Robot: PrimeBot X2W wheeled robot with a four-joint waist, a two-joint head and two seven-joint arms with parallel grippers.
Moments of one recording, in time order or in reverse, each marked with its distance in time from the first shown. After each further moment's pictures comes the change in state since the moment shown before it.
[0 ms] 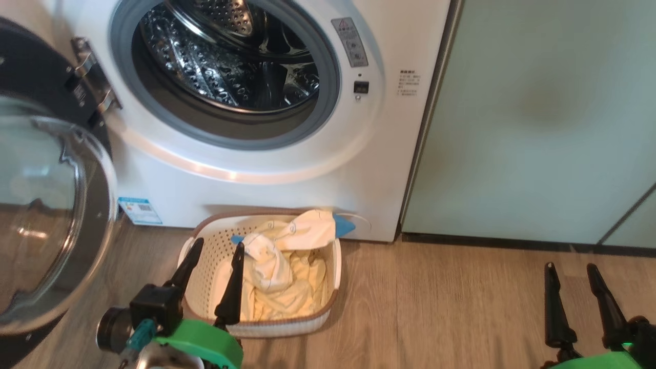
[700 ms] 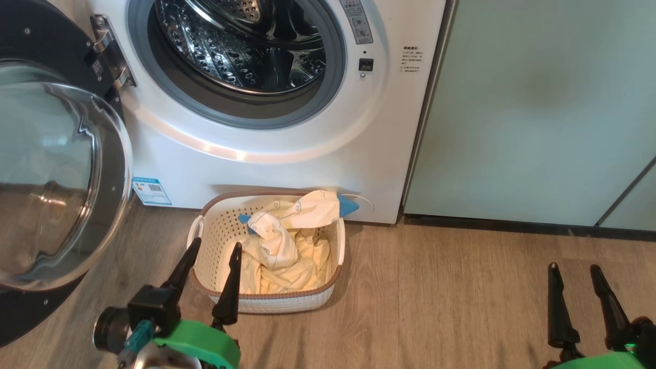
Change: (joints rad) left arm 0.000 0.017 -0.006 0.001 0.000 0.009 -0.010; right arm 0.001 0.001 -0.008 0.004 0.007 0.000 0.000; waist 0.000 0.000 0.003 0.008
